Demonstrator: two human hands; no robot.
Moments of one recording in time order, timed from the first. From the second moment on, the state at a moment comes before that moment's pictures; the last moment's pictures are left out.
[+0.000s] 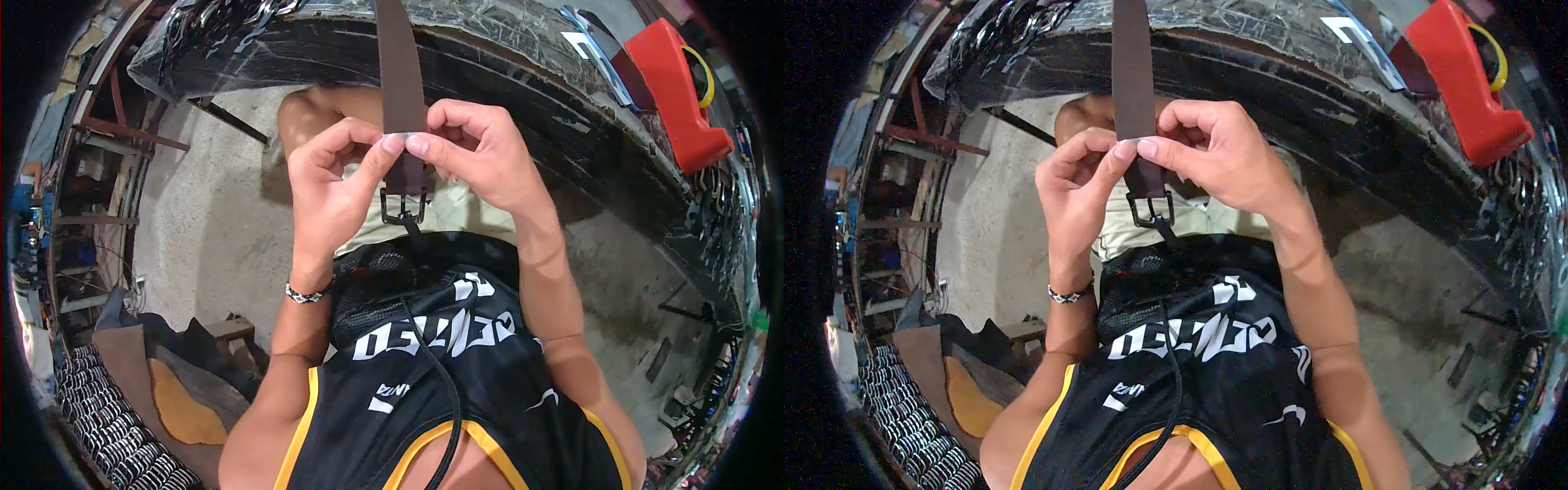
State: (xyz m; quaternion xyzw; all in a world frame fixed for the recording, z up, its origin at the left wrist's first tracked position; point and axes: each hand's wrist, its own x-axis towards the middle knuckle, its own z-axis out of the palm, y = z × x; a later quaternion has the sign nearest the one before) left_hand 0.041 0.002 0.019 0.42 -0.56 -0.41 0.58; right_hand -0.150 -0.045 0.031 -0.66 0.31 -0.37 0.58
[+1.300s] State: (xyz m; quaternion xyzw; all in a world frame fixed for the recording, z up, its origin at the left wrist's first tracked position) left_hand 0.043 0.017 0.023 0.35 -0.43 -0.62 0.55; right_hand -0.148 -0.021 0.052 -0.59 0.33 -0.41 0.61
